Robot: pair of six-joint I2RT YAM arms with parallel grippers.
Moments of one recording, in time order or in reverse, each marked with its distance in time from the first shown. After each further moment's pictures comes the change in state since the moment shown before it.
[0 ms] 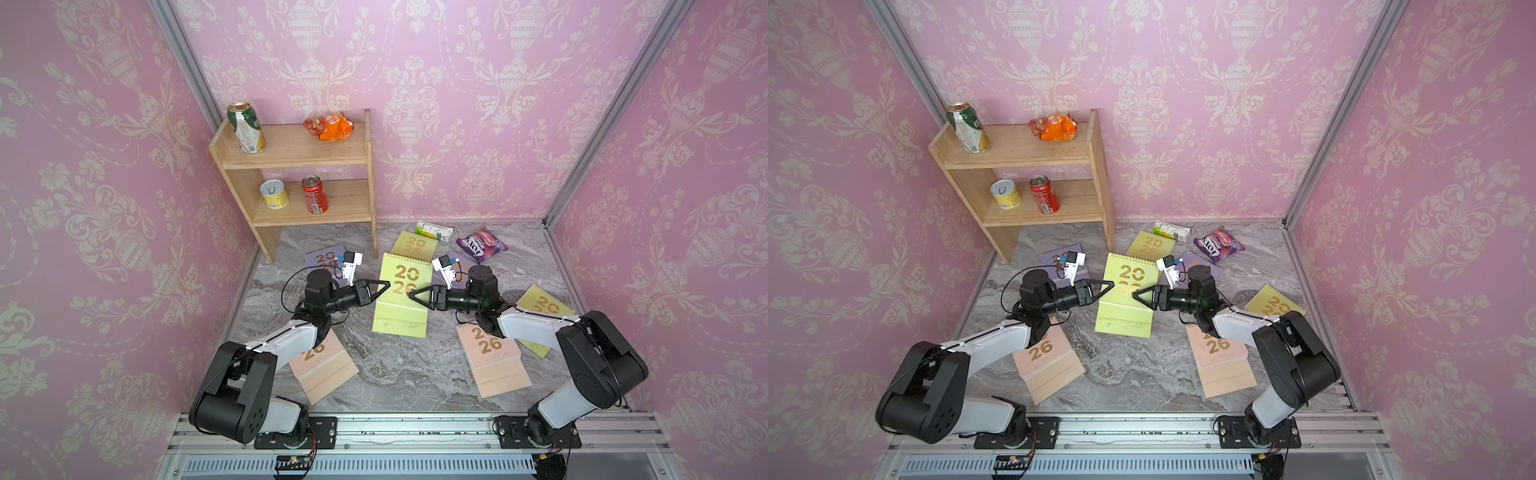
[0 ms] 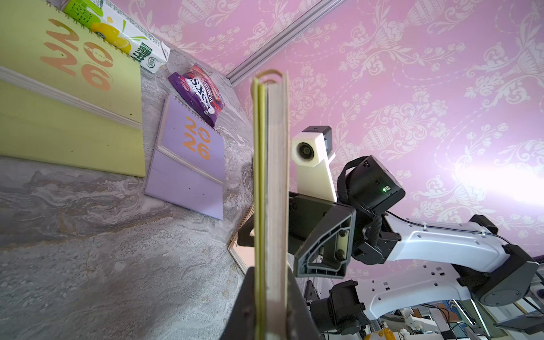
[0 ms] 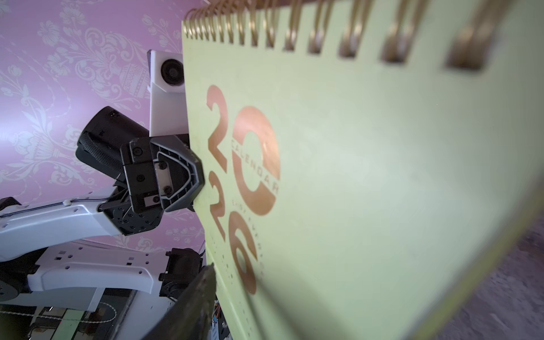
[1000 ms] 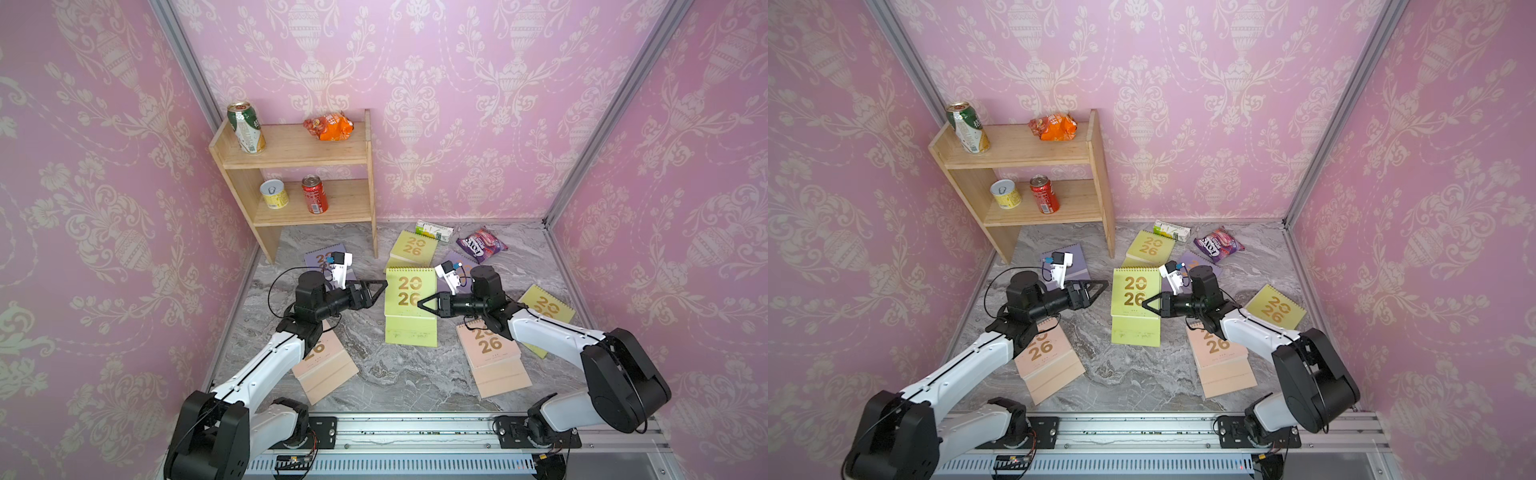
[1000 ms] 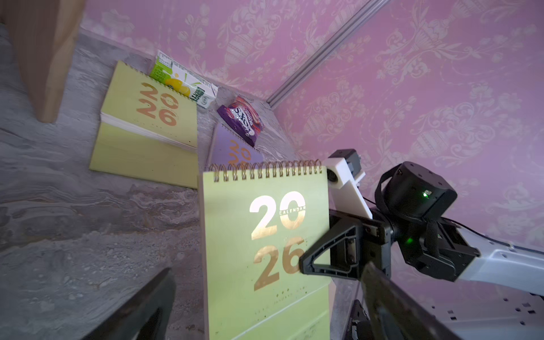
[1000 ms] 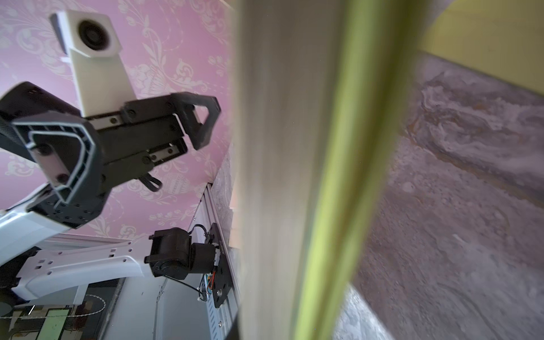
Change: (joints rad) left arm -0.002 -0.280 0.029 -0.449 -0.269 0.257; right arm 0.005 -0.141 -0.003 -0.406 0.044 -0.149
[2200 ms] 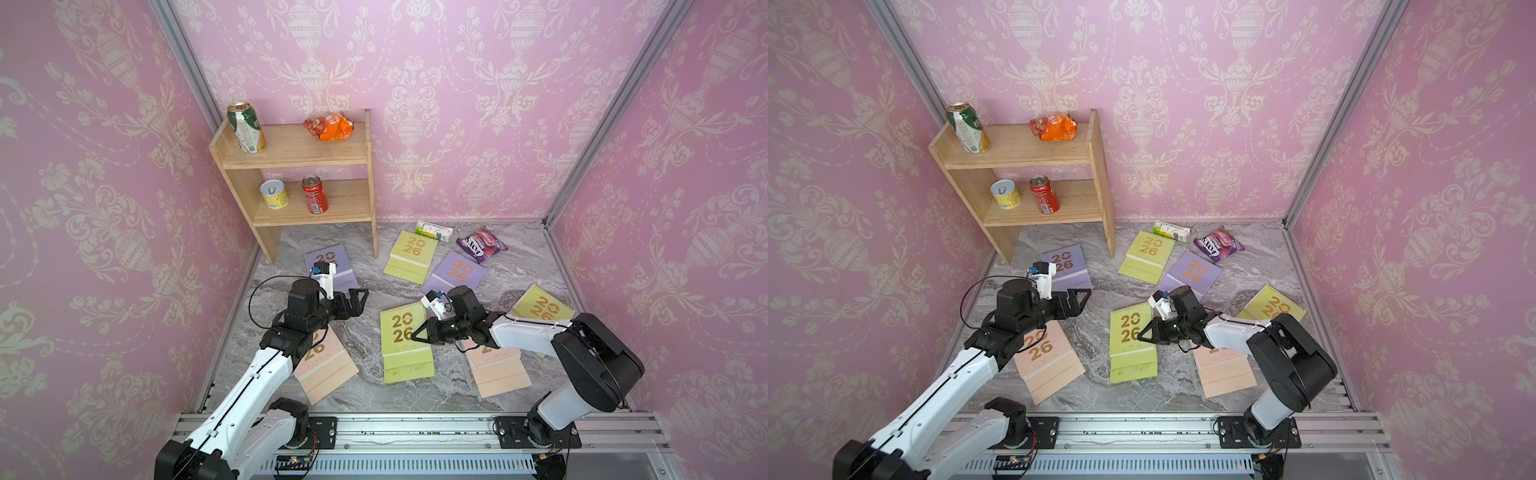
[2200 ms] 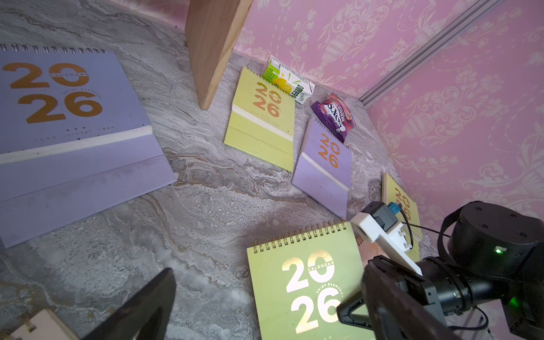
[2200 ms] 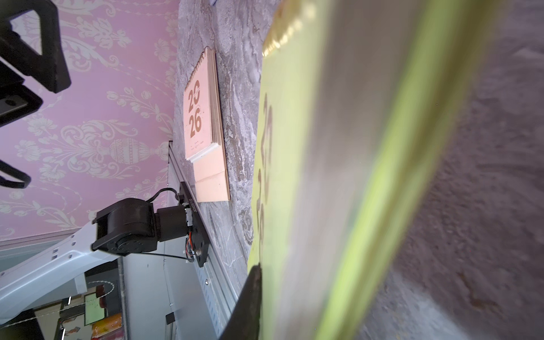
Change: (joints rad) left arm 0.005 -0.186 0.016 -0.406 -0.303 0.147; right arm 0.126 0.151 -0.032 -0.106 0.088 0.055
